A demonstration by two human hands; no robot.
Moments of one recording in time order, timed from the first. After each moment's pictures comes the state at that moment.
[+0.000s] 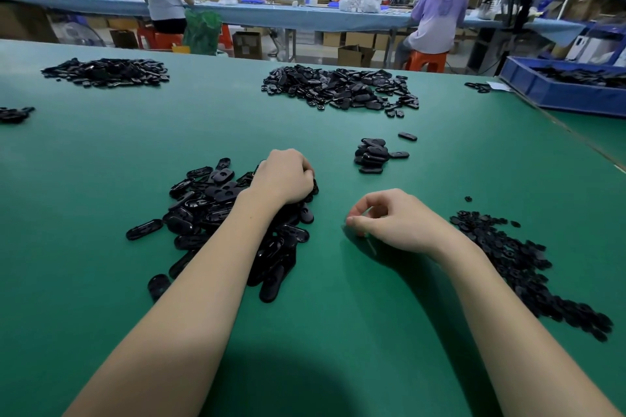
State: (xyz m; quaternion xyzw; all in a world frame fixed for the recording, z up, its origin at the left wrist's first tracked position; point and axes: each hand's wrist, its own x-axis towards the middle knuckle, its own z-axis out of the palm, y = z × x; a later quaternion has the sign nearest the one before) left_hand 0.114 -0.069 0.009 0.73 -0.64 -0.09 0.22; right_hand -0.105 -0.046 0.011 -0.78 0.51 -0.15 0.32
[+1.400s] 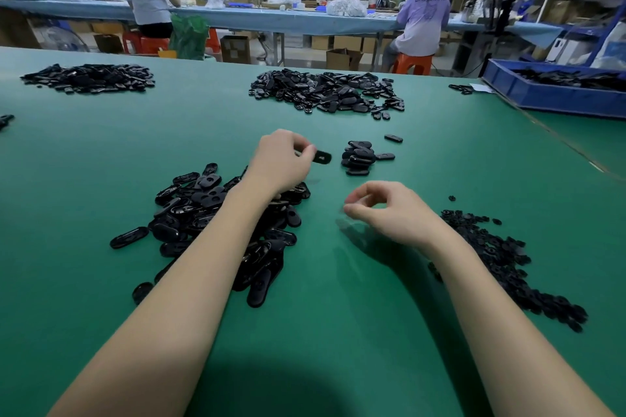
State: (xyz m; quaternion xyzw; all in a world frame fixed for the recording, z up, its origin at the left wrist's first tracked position) left_hand 0.097 -0.061 0.039 0.68 -0.63 -0.11 0.35; right_hand -0.114 -0.046 0.016 -0.74 0.52 -0.25 0.34
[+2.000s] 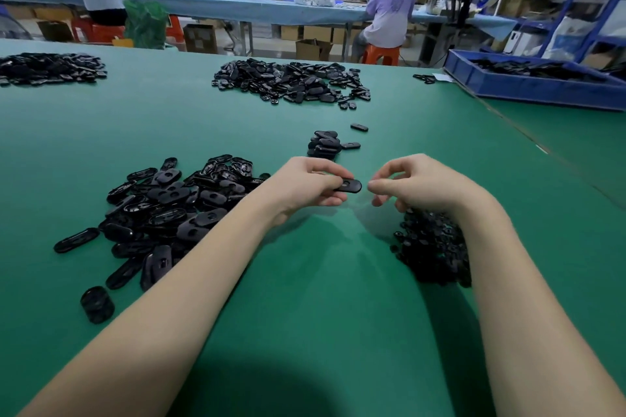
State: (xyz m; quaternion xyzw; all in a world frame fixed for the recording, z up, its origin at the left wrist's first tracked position) left_hand 0.021 -0.041 0.023 0.51 -0.53 -0.54 0.41; right_hand -0.183 -0.054 0.054 -0.72 0.59 -0.16 0.32
